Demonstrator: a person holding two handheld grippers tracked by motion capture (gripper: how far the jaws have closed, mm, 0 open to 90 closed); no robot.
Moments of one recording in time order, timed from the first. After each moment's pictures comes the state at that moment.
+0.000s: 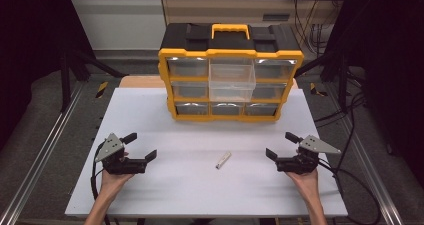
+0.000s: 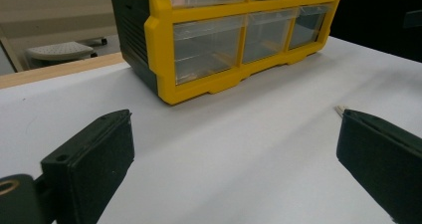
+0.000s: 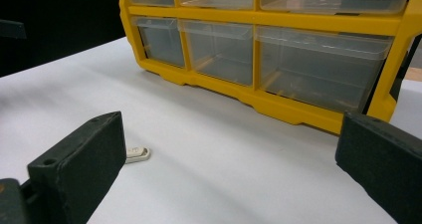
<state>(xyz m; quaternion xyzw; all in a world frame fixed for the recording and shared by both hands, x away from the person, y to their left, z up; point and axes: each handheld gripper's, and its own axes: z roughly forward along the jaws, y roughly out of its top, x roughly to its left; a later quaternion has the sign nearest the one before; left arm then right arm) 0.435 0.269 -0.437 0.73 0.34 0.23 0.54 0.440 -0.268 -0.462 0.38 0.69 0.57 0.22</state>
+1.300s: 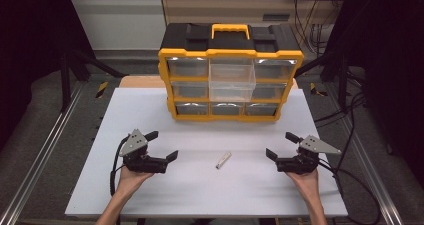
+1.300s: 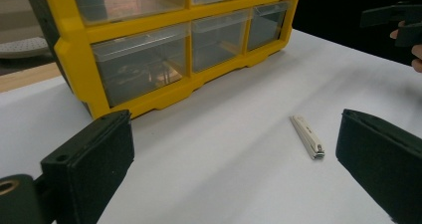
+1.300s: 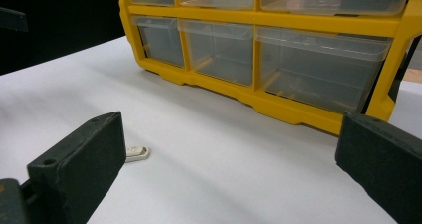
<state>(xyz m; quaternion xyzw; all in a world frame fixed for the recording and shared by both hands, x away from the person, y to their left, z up) 0.437 0.210 -0.416 0.76 0.32 0.20 0.53 0.439 -0.268 -0.462 0.38 0.69 0.57 0.22</state>
